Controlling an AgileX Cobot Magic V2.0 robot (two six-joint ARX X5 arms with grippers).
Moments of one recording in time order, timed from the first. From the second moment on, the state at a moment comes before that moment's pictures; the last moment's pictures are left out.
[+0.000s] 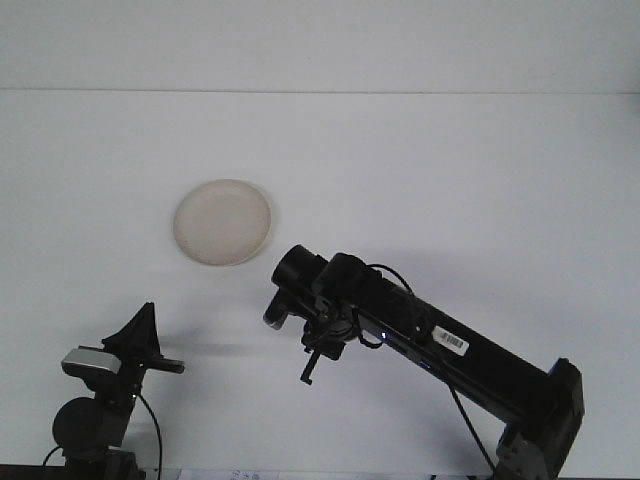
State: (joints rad) left arm -0.11 0.01 0.03 0.17 0.03 -0.10; right arm 0.92 1.80 1.68 -1.34 -0.05 -0.14
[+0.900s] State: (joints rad) left arm -0.11 0.01 0.03 0.17 0.03 -0.10; right arm 0.89 1.88 1.68 -1.34 -0.10 -0.18
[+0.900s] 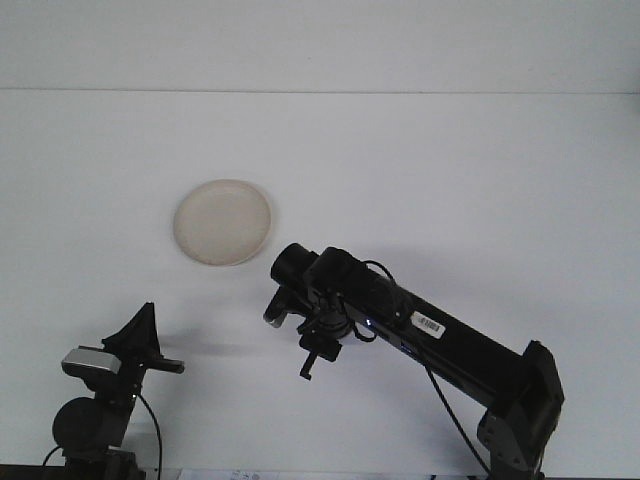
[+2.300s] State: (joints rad) left arm -0.11 0.01 0.03 0.17 0.03 -0.10; right arm 0.04 1.38 1.59 -1.16 -0.23 -0.15
